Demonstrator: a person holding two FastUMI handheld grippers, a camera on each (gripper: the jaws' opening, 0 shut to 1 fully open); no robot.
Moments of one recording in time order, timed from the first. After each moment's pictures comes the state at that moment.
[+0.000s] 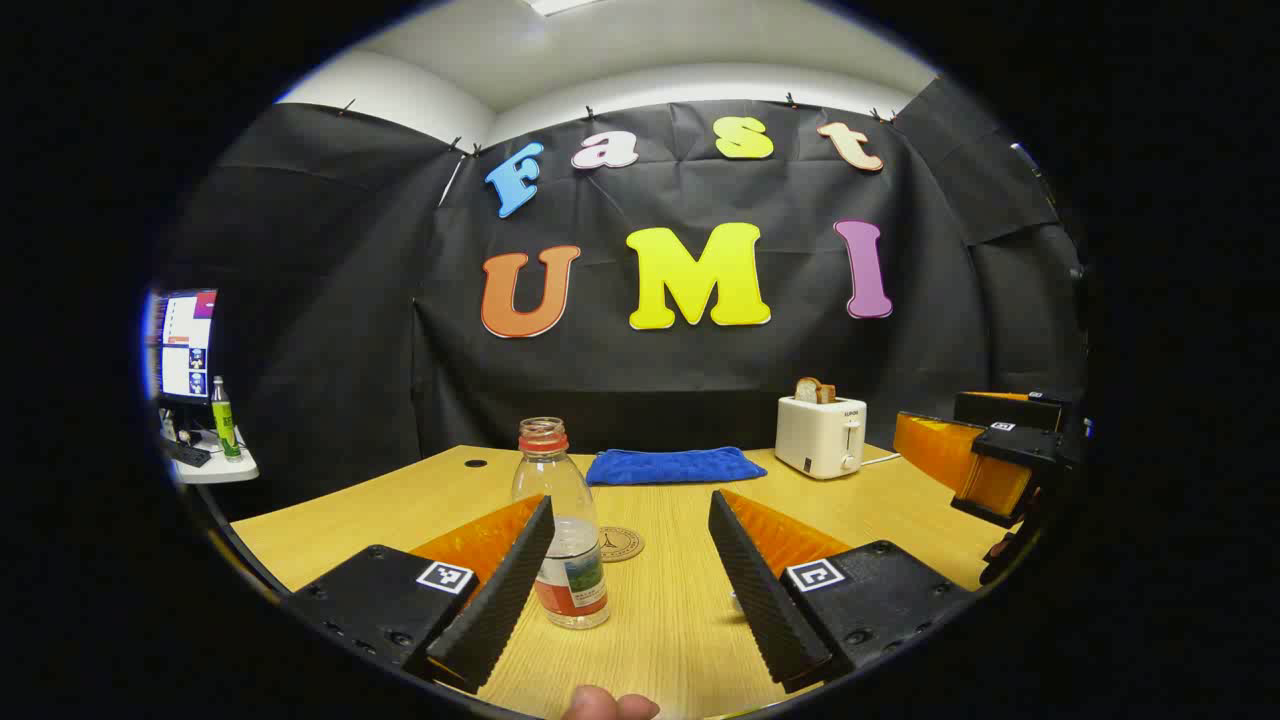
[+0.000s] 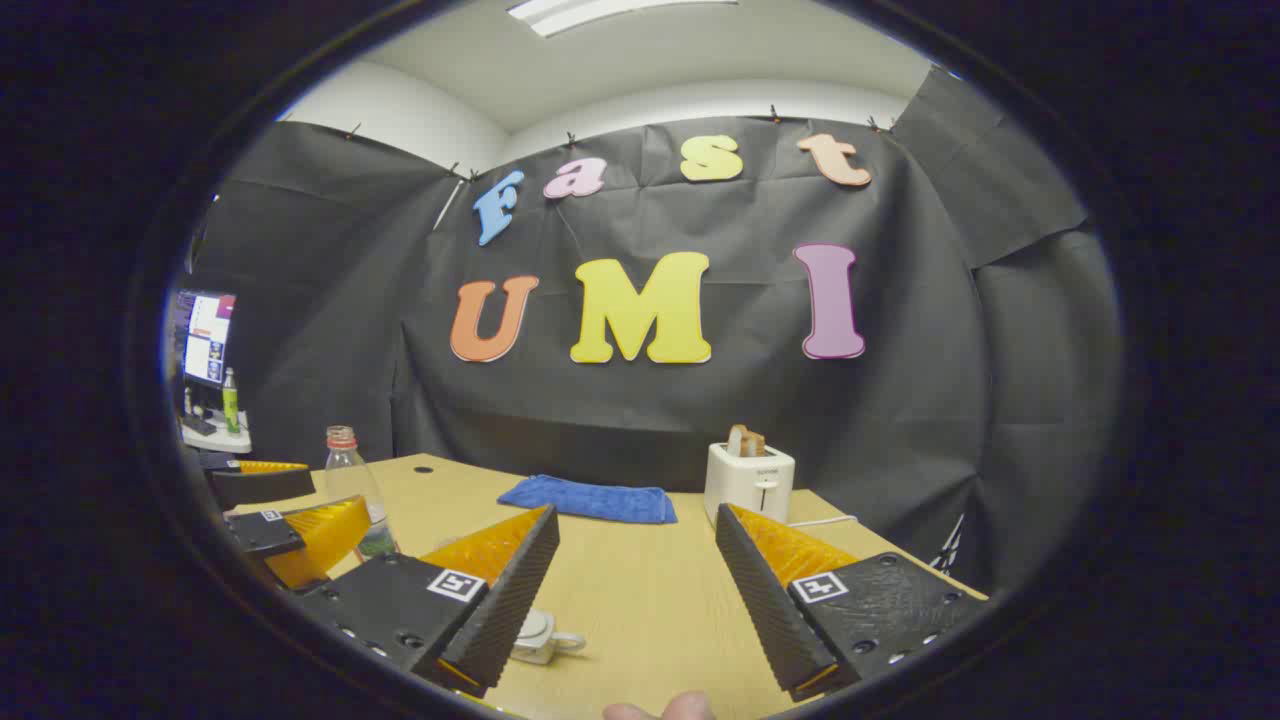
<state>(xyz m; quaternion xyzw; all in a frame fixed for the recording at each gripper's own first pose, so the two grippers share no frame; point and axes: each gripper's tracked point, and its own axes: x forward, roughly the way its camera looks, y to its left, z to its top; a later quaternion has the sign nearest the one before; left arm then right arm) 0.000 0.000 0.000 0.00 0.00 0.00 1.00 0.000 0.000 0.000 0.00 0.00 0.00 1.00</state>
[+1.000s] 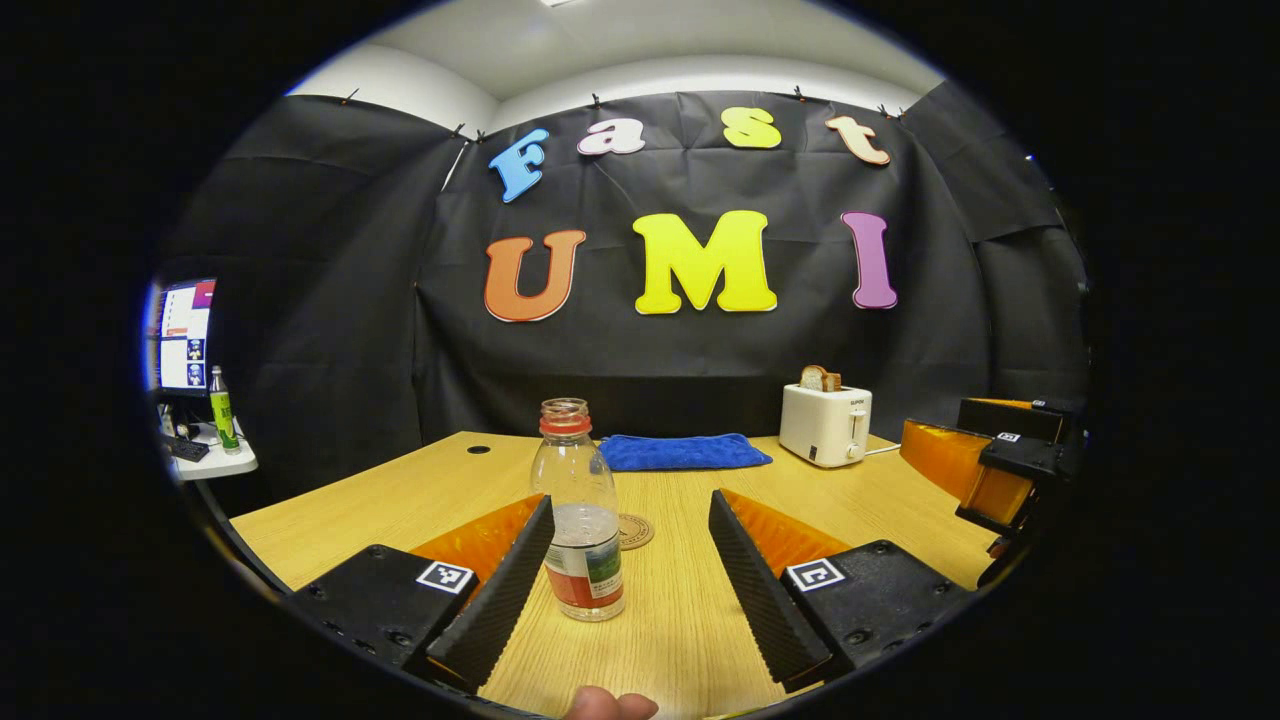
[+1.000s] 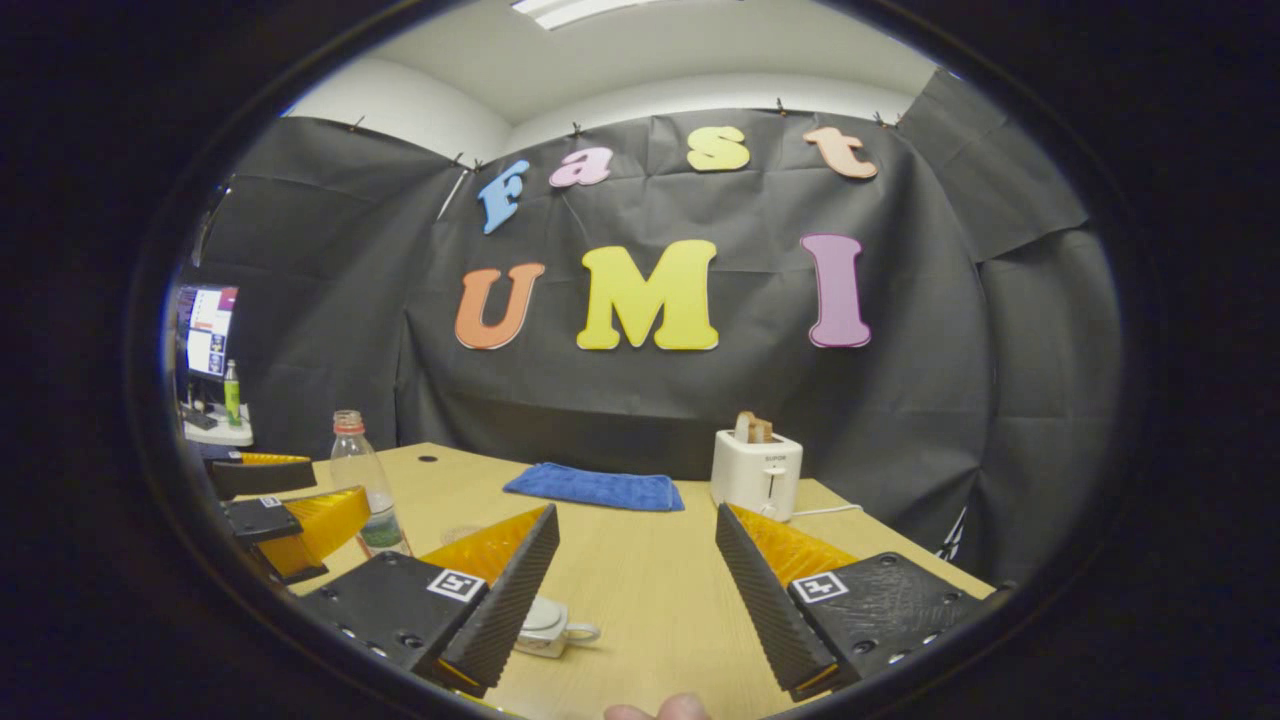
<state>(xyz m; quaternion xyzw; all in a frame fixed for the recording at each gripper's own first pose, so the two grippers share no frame) 0.001 0.013 -0.009 -0.01 0.02 0.00 1.00 -0.003 0.016 -0.016 -0.01 0.02 0.01 1.00</state>
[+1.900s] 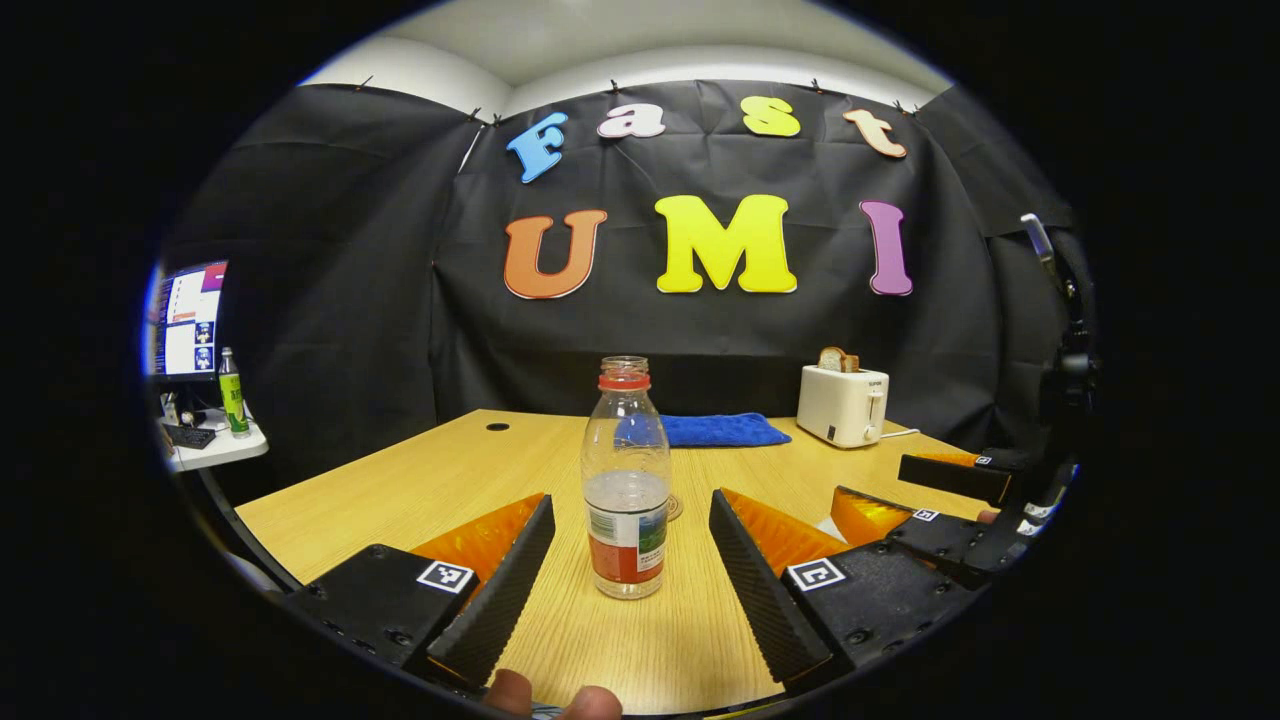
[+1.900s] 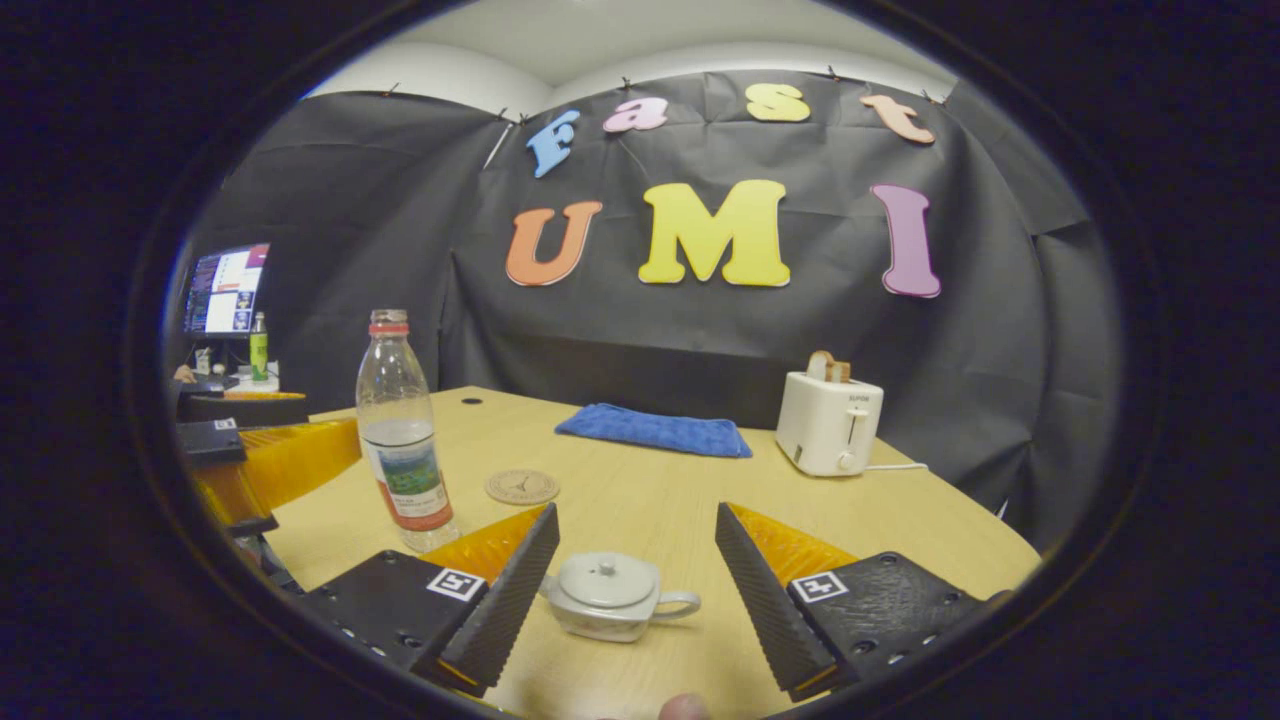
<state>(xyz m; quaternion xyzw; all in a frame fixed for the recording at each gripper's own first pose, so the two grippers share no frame) -0.012 0.047 -0.033 -0.02 0.05 0.01 1.00 0.027 0.083 -0.098 -0.03 0.10 0.06 0.99</state>
